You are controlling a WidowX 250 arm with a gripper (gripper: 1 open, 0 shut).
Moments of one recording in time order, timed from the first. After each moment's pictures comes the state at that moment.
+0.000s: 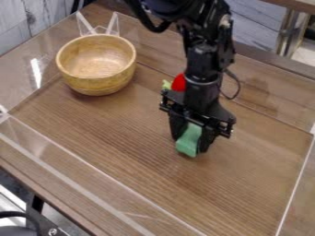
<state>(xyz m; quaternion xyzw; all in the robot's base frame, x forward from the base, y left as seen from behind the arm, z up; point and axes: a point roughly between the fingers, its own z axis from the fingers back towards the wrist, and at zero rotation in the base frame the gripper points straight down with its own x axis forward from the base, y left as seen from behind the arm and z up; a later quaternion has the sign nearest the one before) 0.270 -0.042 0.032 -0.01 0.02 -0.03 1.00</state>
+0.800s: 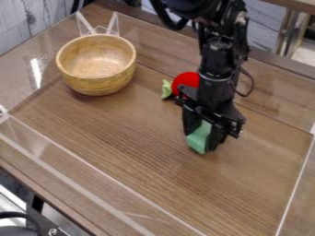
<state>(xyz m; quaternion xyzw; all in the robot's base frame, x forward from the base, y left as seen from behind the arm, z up) 0.285 -0.054 0.029 -0.02 0.02 -0.11 0.99</state>
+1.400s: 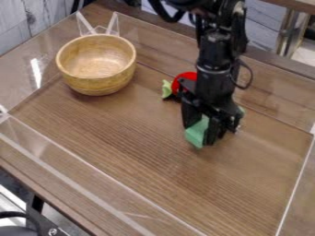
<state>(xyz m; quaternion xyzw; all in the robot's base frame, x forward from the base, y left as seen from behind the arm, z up) 0.286 -0.042 0.047 -0.02 0.01 -0.12 0.99</state>
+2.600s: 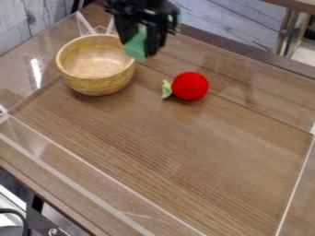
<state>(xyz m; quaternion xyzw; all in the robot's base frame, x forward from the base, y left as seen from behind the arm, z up) 0.288 0.071 0.142 0.02 -0.08 0.03 1.00</state>
